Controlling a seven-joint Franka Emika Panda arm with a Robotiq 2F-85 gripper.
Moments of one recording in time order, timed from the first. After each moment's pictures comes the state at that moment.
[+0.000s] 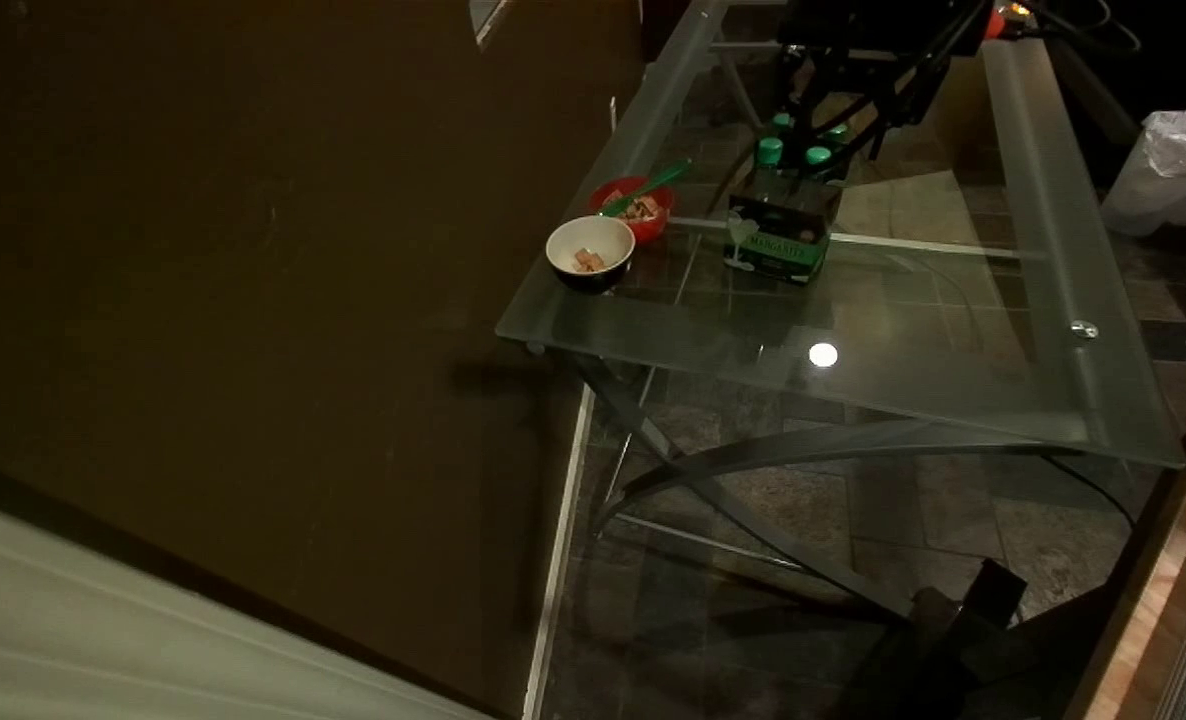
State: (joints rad) arm -0.12 0.06 -0.07 -2.29 -0.15 2.43 1.12
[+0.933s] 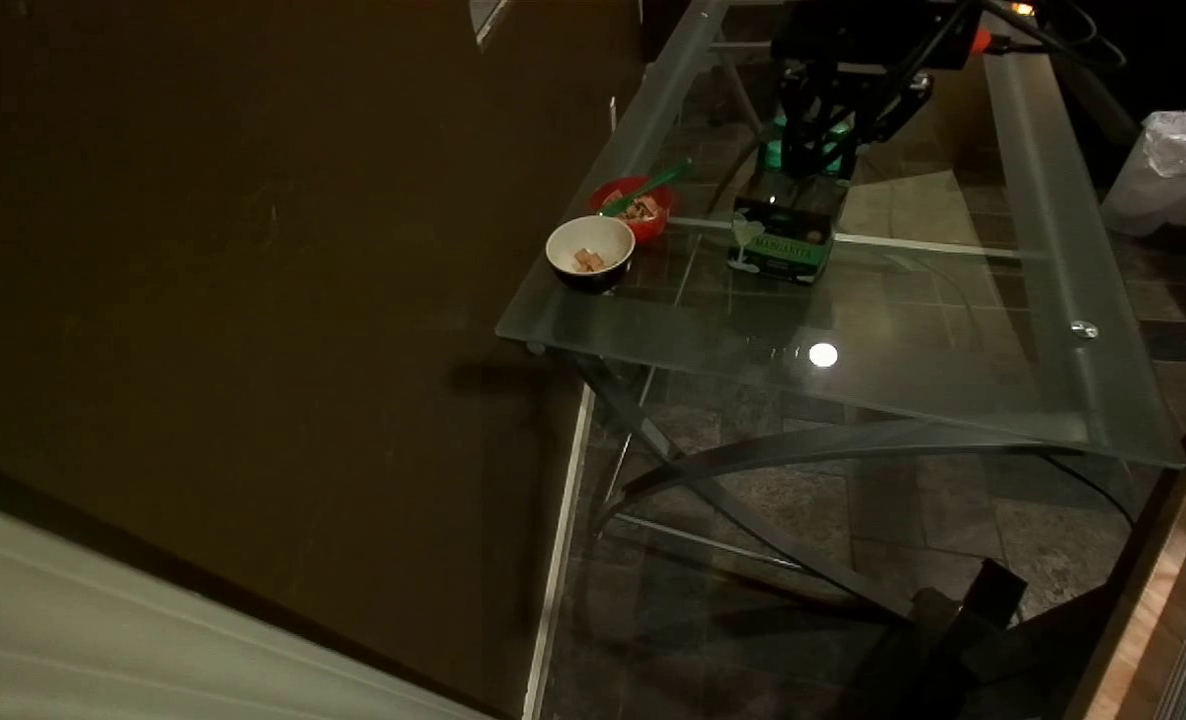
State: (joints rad) arm -0.11 0.09 -0.08 -2.28 -0.12 2.43 1.12
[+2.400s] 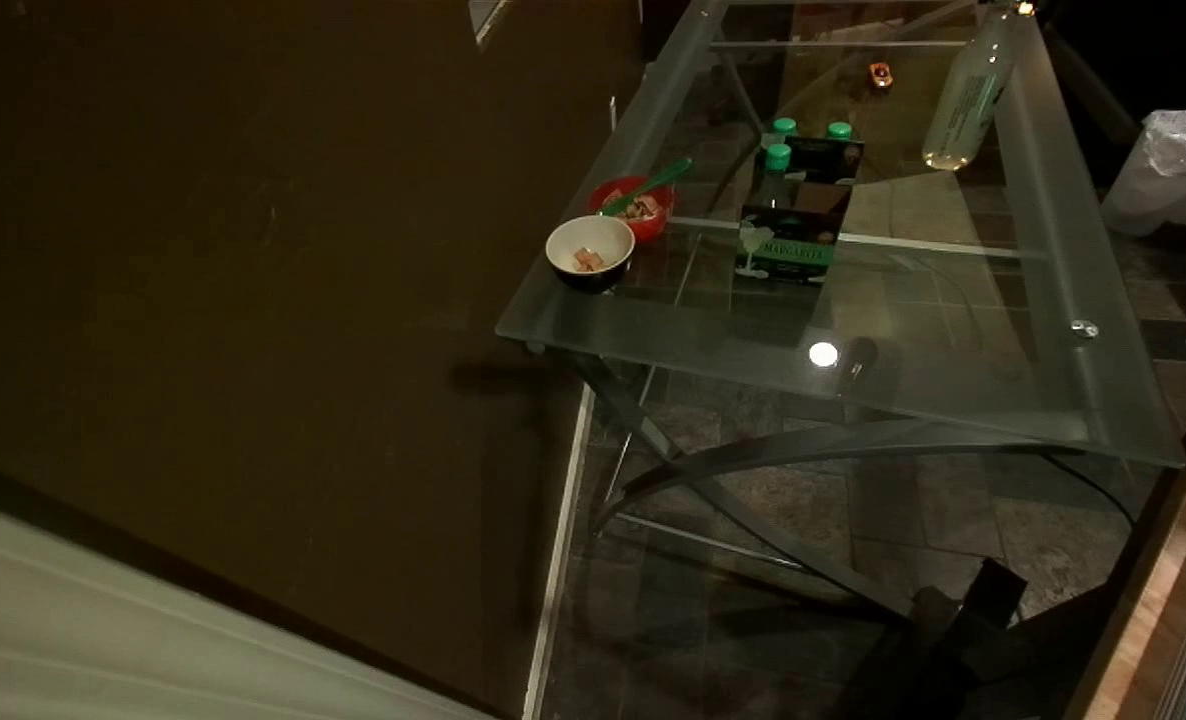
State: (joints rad) arm -0.21 -0.22 -0.12 -2.22 -0.15 1.98 1.13
